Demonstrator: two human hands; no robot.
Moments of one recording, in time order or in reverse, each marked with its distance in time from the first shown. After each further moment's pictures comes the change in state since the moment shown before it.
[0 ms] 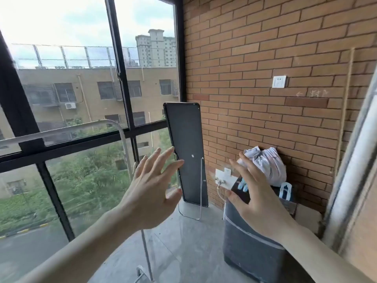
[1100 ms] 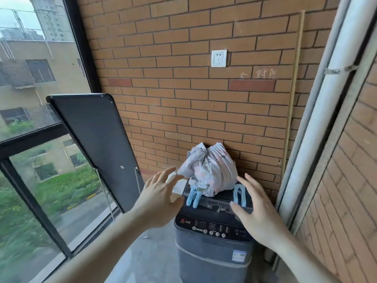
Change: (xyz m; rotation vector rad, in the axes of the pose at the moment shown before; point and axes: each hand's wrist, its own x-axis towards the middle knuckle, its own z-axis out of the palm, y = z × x) left_hand 0.387 0.048 0.316 -0.280 -0.318 0.180; right_hand 0.123 0.356 0.006 -0.047 0.063 0.596
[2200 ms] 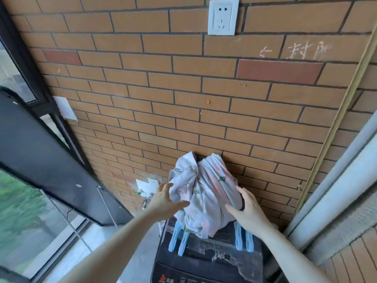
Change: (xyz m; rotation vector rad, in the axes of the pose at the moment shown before) left_hand 0.368 -0.103 0.183 -0.434 -0.345 -0.328; right_hand 0.329 0.205 0.084 0.041 -0.160 0.439
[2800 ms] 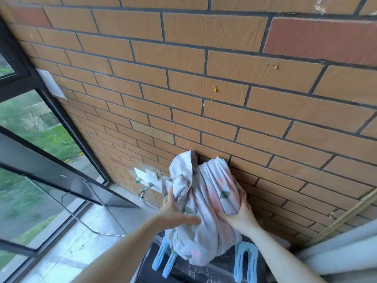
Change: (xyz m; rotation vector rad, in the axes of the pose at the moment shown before) left_hand 0.159 -0.008 0.087 -0.253 -0.217 -0.342; right_hand 0.191 0.082 0.037 0.125 -0.207 0.279
